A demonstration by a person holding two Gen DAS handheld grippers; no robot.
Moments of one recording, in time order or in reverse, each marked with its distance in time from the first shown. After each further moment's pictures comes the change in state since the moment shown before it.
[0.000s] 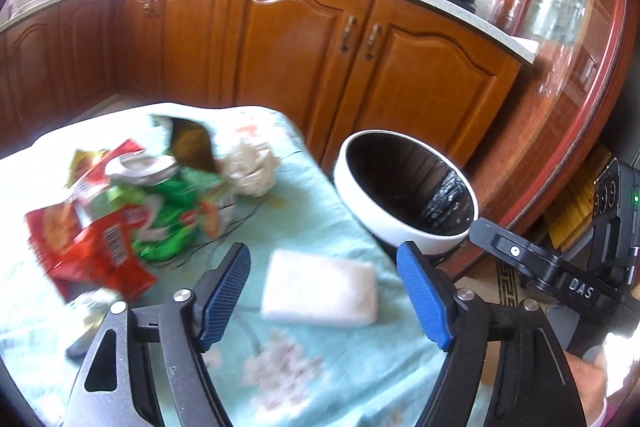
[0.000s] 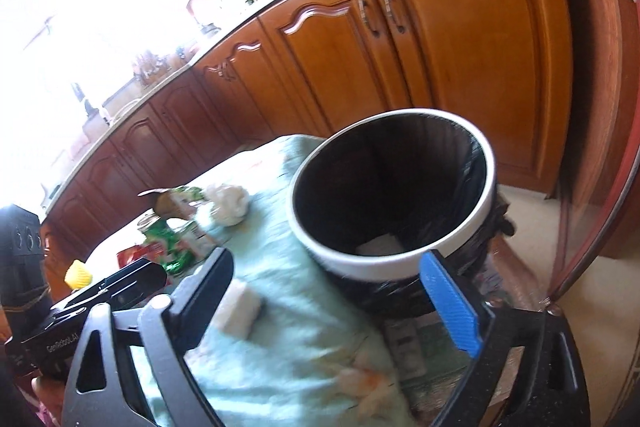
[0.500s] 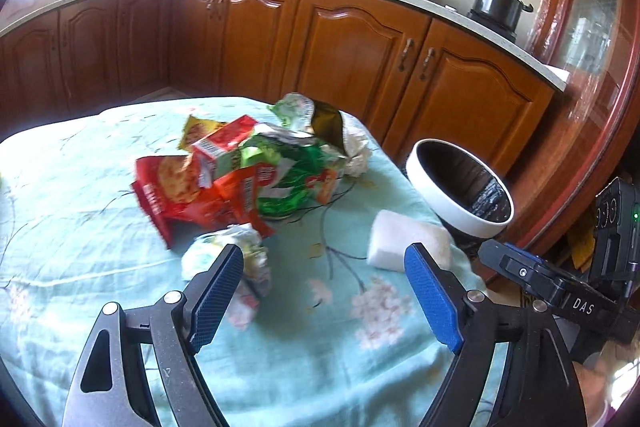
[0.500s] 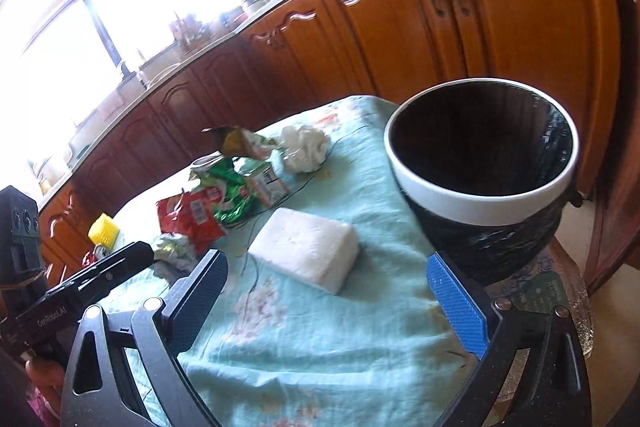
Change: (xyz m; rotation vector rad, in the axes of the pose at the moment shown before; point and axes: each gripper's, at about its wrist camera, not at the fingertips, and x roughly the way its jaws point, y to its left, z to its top) left arm -0.088 0.054 -0.045 -0.088 -0.057 0.114; right arm 0.013 0.062 -0.036 -0.113 0.074 0.109
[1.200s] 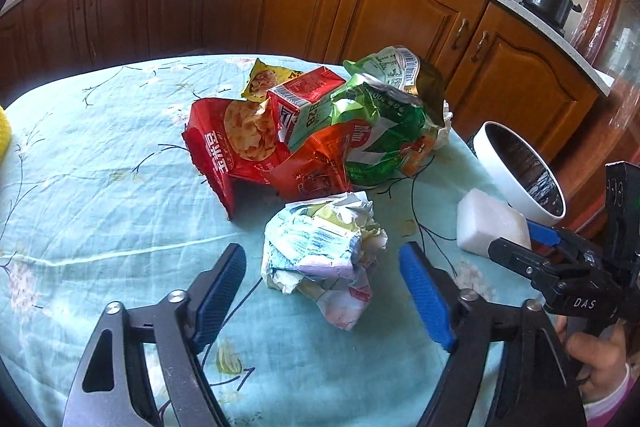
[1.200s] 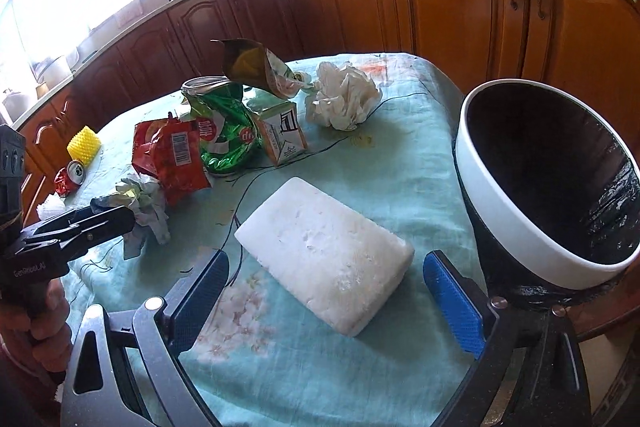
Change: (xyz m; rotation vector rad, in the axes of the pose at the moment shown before) left arm 0.033 0.054 0.005 -0.073 0.121 0.068; right arm 0.076 0.026 0.003 -0.245 0.192 -0.020
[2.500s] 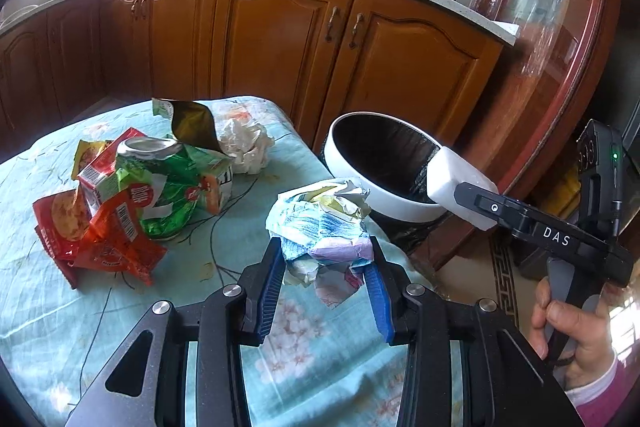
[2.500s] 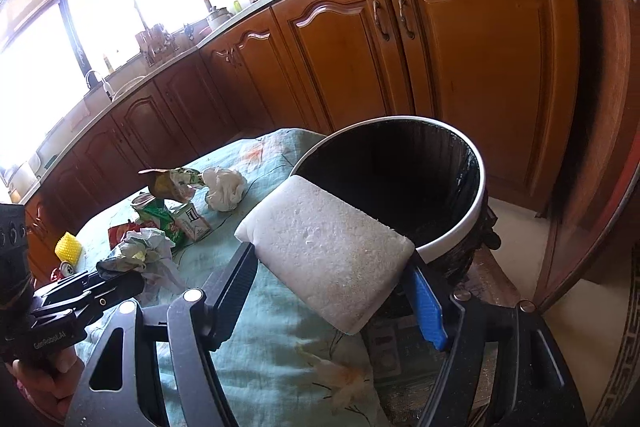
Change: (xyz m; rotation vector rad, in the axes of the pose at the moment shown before) left arm 0.012 -0.116 0.017 0.244 -0.028 -0.231; right arm -0.105 -0.097 -0.015 0.278 -0.224 -0.139
